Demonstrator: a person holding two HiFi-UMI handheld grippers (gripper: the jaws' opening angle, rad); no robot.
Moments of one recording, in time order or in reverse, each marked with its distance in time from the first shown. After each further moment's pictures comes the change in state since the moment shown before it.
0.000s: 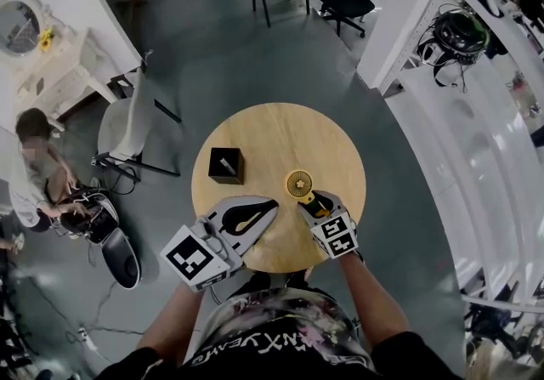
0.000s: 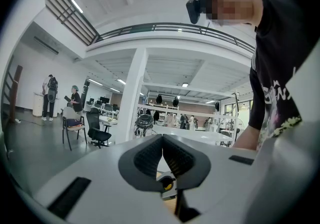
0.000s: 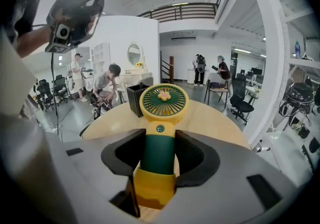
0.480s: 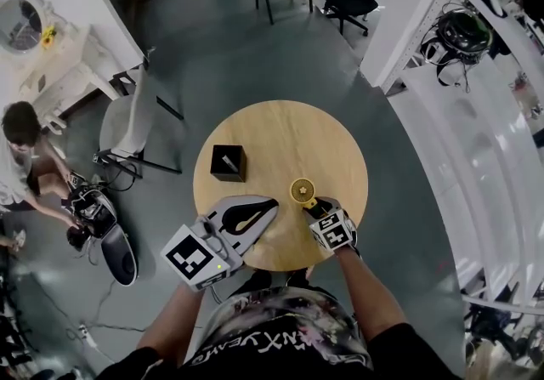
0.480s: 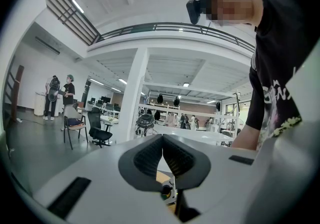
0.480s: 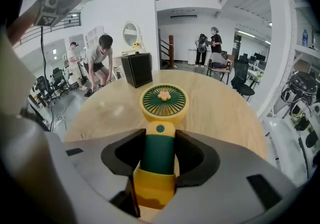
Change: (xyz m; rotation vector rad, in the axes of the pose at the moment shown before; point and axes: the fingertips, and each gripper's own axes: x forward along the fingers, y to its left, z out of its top) left arm -0.003 -0.002 -0.004 -0.005 0.002 0.013; right arm 0.035 -0.005 -0.081 0.023 0.201 0.007
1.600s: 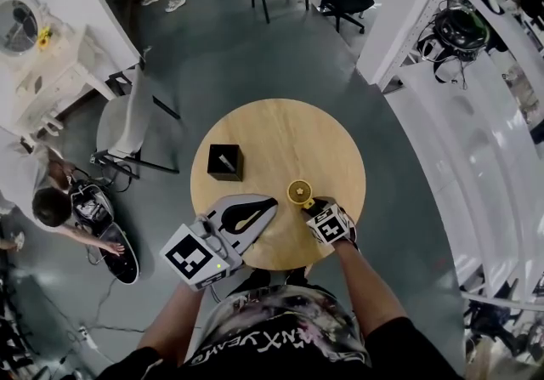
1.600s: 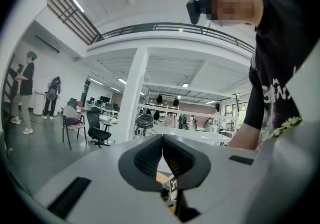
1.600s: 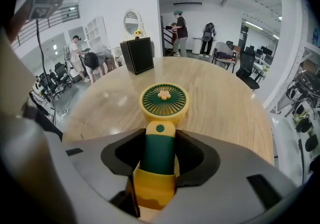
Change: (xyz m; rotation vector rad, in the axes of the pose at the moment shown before) left arm 0.003 0.000 0.001 -0.007 -0.001 -0.010; right arm 0.011 0.003 -0.025 -0.007 0.160 0.045
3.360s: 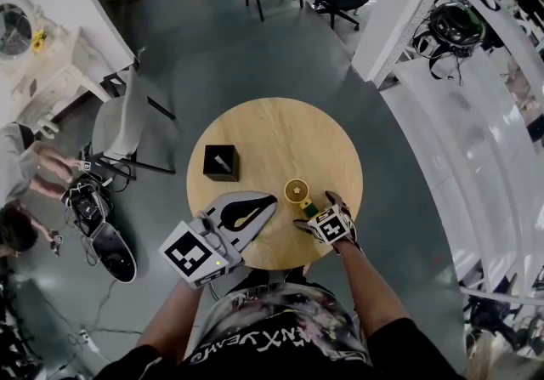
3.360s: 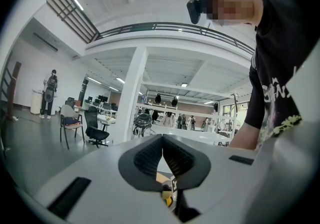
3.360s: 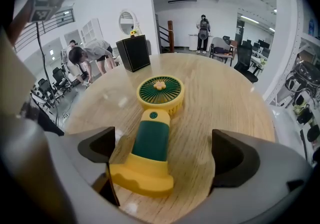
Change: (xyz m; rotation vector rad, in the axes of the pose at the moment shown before) left arm 0.007 0.005 -0.003 0.000 0.000 -0.024; right arm 0.005 -0.008 -0.015 0.050 0.000 -0.003
